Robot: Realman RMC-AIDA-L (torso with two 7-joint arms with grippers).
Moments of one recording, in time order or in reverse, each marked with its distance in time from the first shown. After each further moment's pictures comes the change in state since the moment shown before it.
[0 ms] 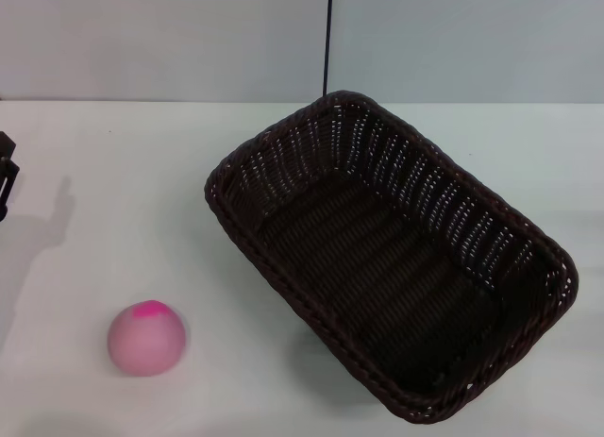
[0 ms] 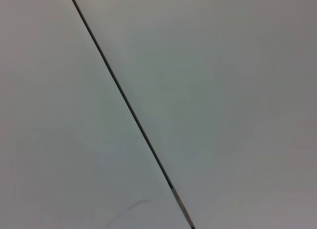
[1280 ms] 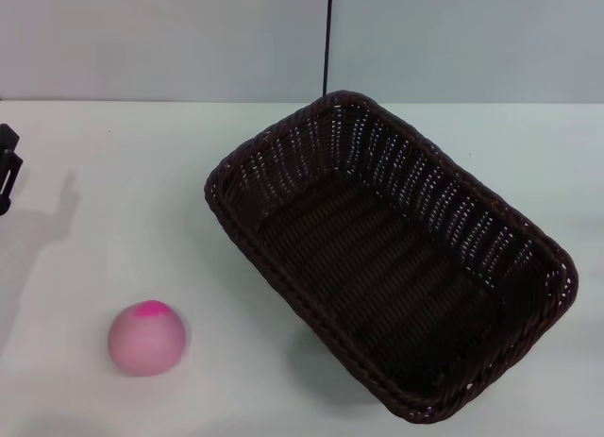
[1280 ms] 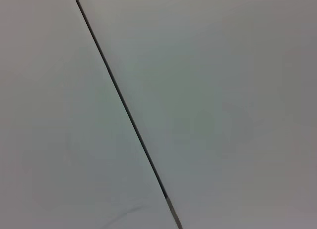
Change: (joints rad) left arm -0.014 0.001 0.000 -0.002 -0.001 0.000 0.000; right arm -0.010 0.001 0.007 -0.004 0.010 -0.025 -0.055
